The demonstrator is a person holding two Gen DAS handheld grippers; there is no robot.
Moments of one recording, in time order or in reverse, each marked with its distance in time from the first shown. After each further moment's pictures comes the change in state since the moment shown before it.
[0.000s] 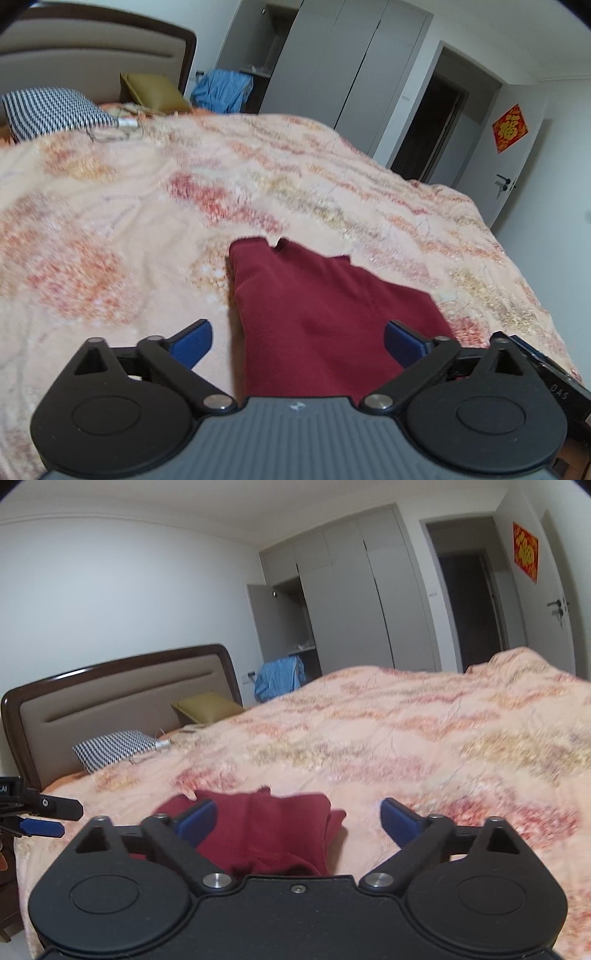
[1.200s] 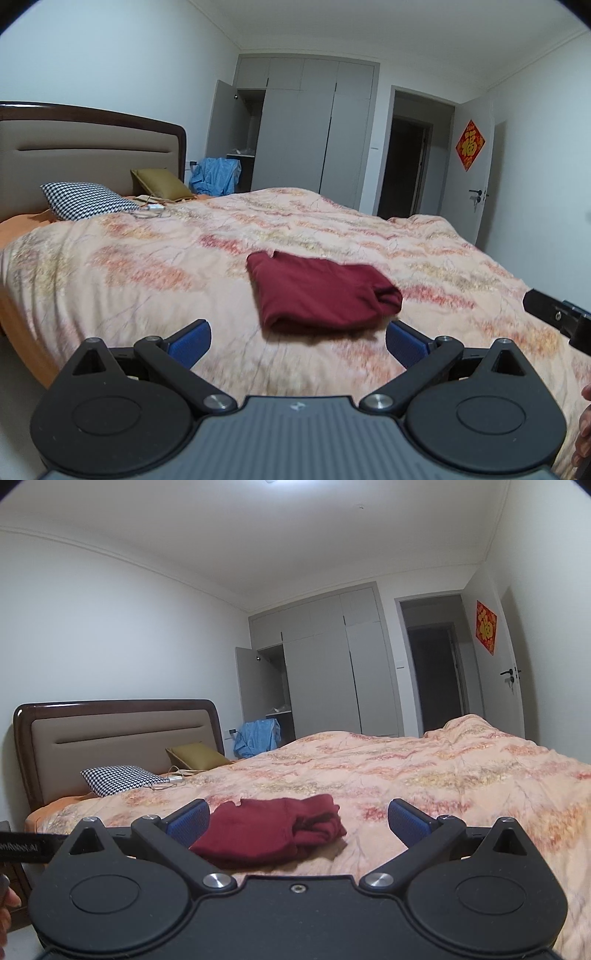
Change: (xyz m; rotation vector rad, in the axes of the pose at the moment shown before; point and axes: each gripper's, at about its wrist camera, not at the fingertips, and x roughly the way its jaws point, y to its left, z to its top) left arm -0.226 -0.033 -0.166 0.187 -0.252 0.054; right arm -0.277 0.116 -0.091 -0.054 -0.221 -0.130
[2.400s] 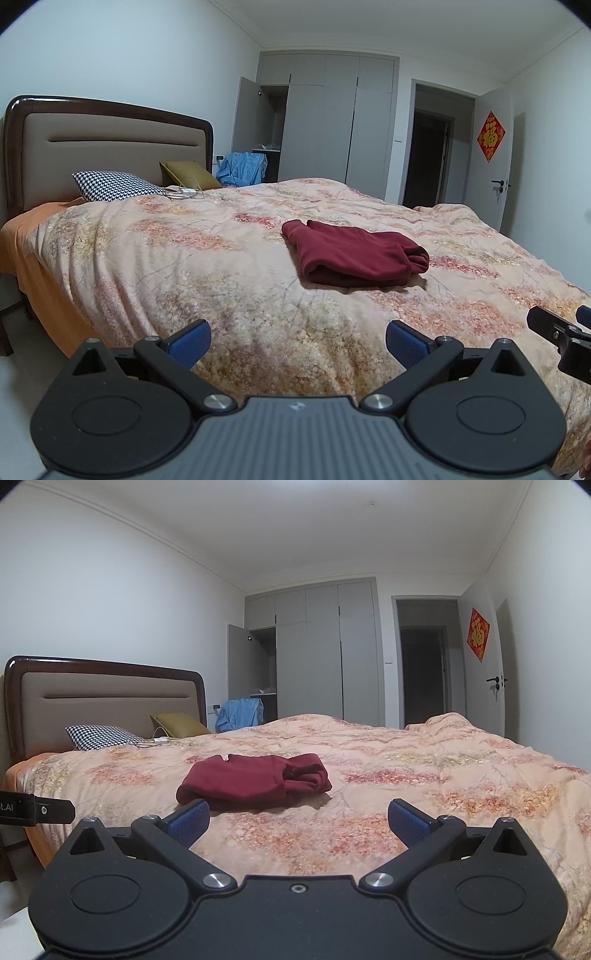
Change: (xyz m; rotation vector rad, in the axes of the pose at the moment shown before) left arm -0.032 0.017 -0.057 0.001 0.010 0.080; right arm -0.022 0.021 -0.061 -0.107 0.046 -0.071
